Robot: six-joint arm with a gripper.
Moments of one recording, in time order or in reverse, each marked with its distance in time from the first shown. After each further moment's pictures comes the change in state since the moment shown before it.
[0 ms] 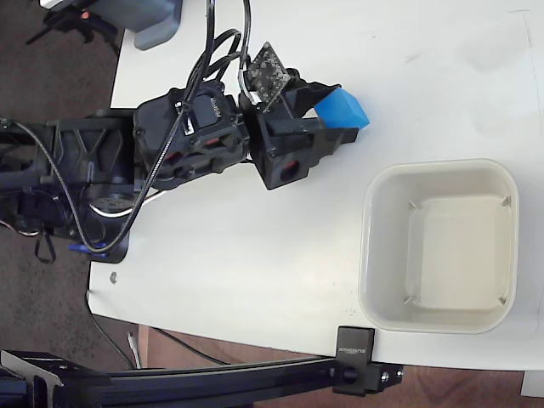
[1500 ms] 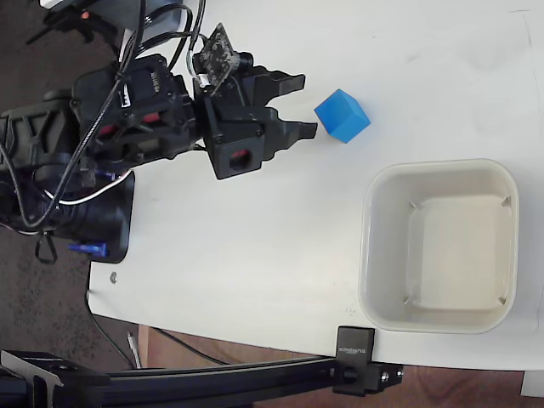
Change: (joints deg) arm -2.9 14.8 2.0 11.8 6.4 1.9
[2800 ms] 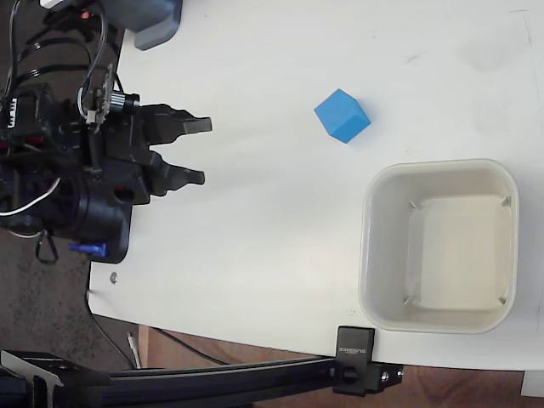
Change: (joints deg) arm -2.0 40.7 23.4 13.1 13.4 4.0
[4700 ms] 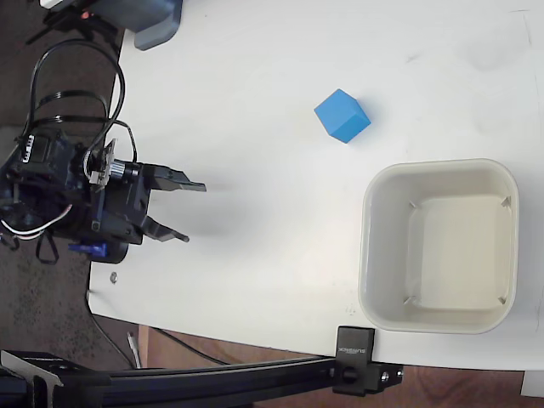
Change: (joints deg) arm -1.5 35.4 30.2 3.4 14.1 10.8
